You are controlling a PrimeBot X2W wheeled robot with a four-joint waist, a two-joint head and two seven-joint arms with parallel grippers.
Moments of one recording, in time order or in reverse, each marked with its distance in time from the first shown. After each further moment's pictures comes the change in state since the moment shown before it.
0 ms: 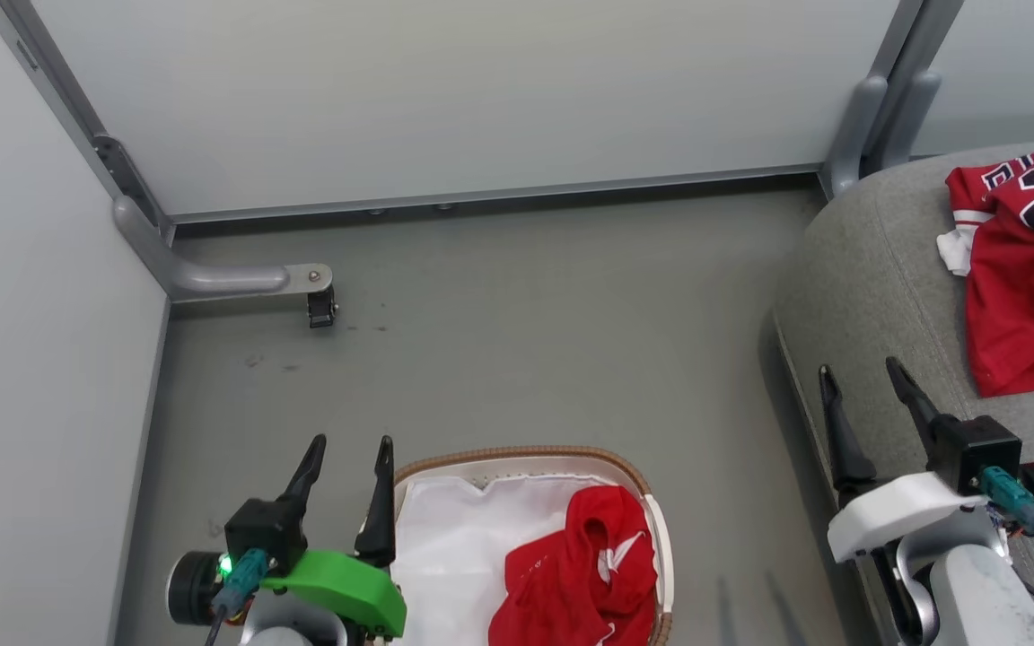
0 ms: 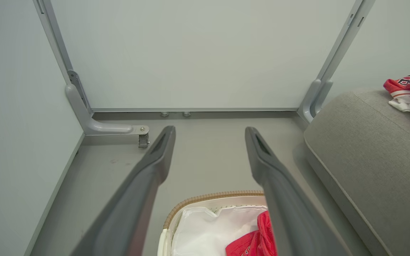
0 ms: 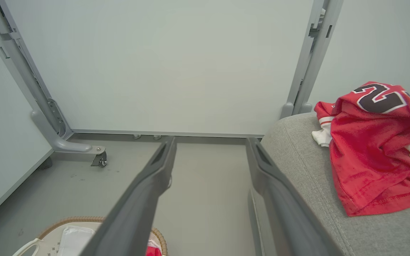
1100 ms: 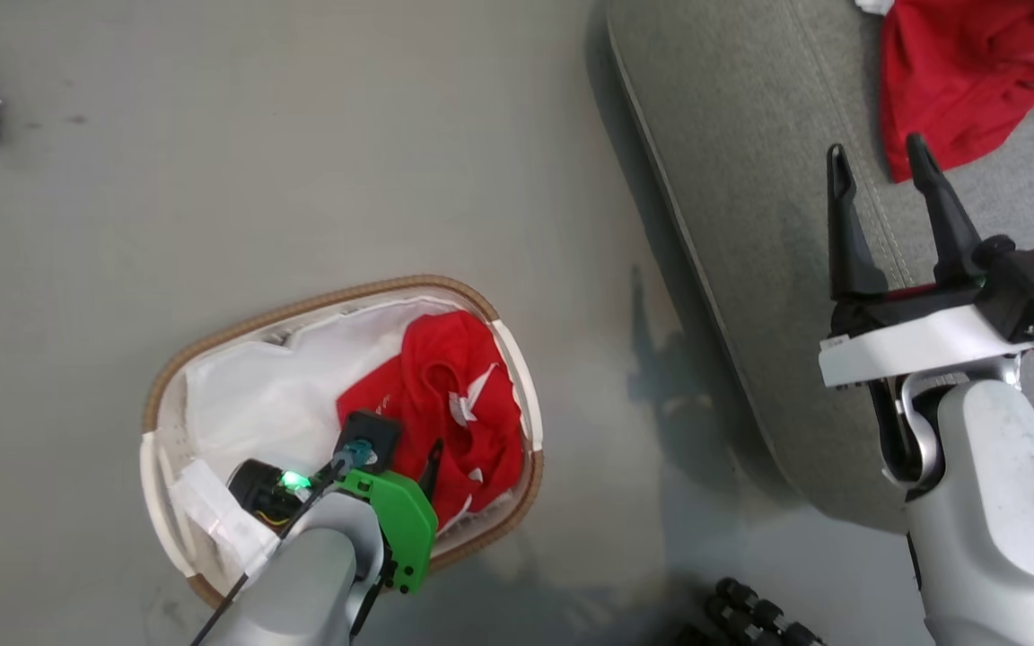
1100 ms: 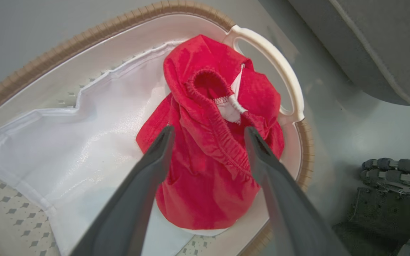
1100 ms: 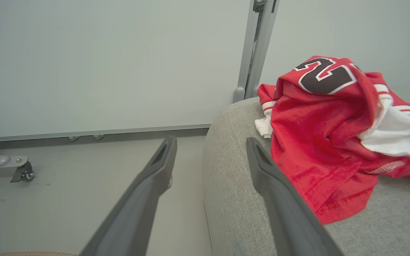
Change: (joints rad) left arm -0.468 -0.006 -0.431 0.677 -0.098 -0.028 0.078; right arm -0.254 -0.002 0.044 -0.170 0.096 0.000 0.000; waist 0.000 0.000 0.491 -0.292
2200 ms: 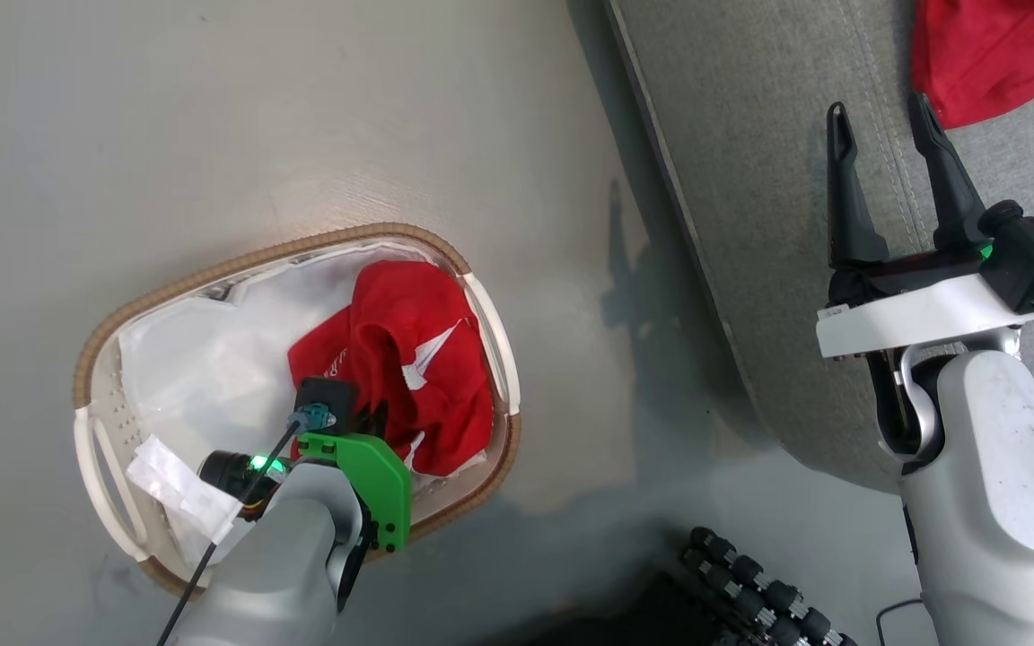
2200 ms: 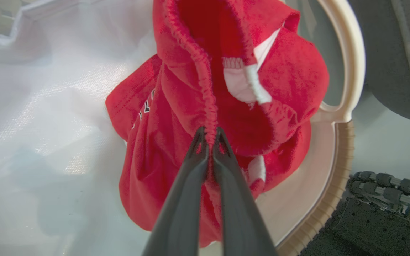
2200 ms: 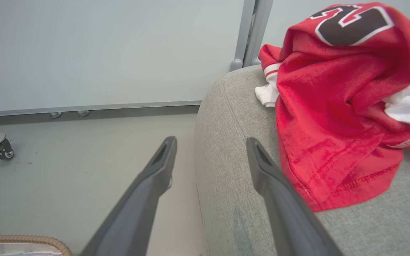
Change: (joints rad) left arm -0.093 0.002 -0.059 0.109 -0.234 0.024 -0.007; right arm -0.060 0.001 0.010 0.002 0.020 0.000 0.000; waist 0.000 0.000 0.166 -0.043
